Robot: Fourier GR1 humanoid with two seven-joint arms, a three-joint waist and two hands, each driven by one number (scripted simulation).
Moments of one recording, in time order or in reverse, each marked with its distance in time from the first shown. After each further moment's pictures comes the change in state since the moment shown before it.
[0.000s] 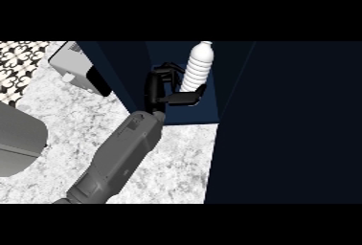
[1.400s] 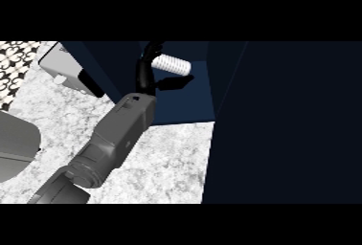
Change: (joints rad) left arm -0.278 0.007 0.133 0.515 -0.028 0.019 -0.192; right arm 0.036 -0.015 -0.053 0.007 -0.036 0.073 -0.088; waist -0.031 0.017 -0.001
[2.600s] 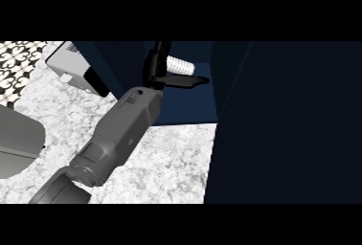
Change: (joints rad) left arm -0.002 -0.006 0.021 -0.126 0.046 -0.368 -0.038; right arm -0.010 0.017 -0.032 0.000 -0.007 0.016 0.022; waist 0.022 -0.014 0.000
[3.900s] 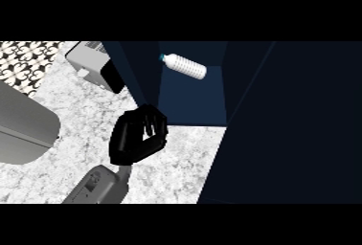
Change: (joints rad) left arm 0.818 0.183 -0.288 -1.091 -0.016 0.098 0.251; right arm -0.060 -0.116 0.133 -0.006 0.028 0.083 0.163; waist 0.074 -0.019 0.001
